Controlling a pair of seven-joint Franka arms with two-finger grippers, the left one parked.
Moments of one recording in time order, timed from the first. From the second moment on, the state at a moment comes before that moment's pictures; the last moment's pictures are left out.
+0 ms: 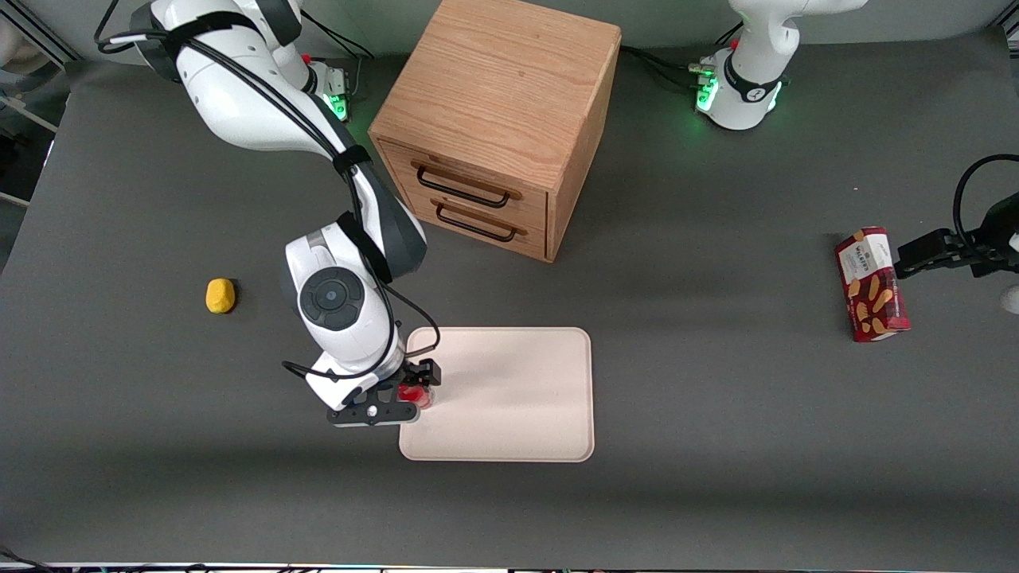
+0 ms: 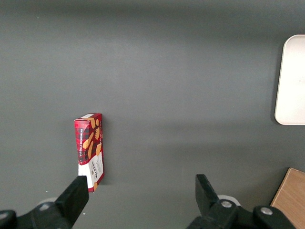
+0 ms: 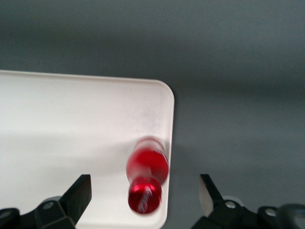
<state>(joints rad) 0.46 0.74 -0.02 -1.18 -0.10 1.99 0.46</state>
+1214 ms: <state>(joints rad) 0.36 0.32 -0.01 -1.14 -0.11 1.34 0.32</state>
